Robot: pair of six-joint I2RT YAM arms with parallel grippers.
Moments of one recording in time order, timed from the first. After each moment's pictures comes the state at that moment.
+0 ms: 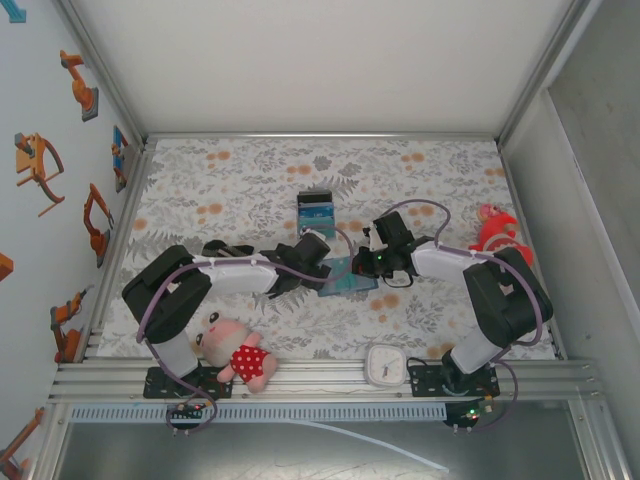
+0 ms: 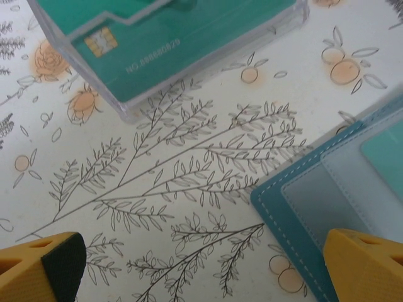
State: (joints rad) left arm -0.96 1.74 0.91 -0.20 -0.42 -0.29; right arm 0.51 1.60 0.76 -0.21 -0.43 0.56
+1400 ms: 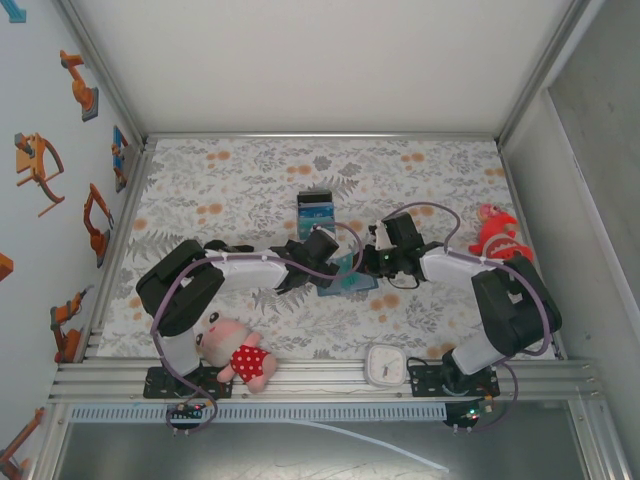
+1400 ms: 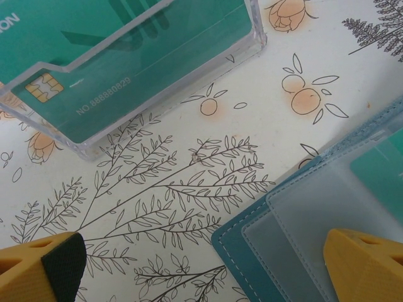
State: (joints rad) left arm -0.97 1.82 0.99 -0.20 -0.40 -0.25; right arm 0.46 1.54 0.68 -0.08 -0.54 0.61
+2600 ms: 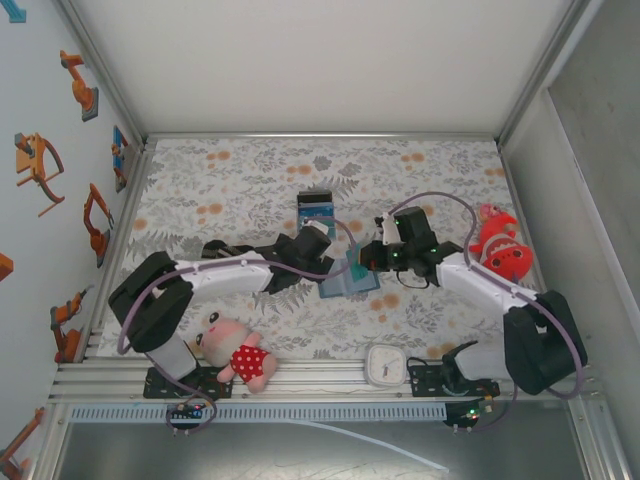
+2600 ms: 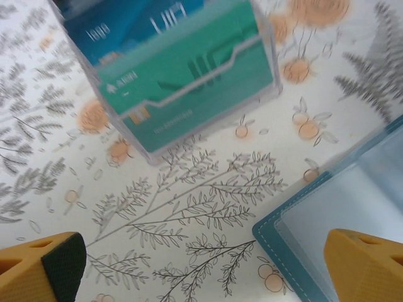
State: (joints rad) left arm -0.98 1.63 0.95 -0.24 -0.46 -0.25; right arm 0.46 1.30 0.72 -0.27 -0.48 0.47
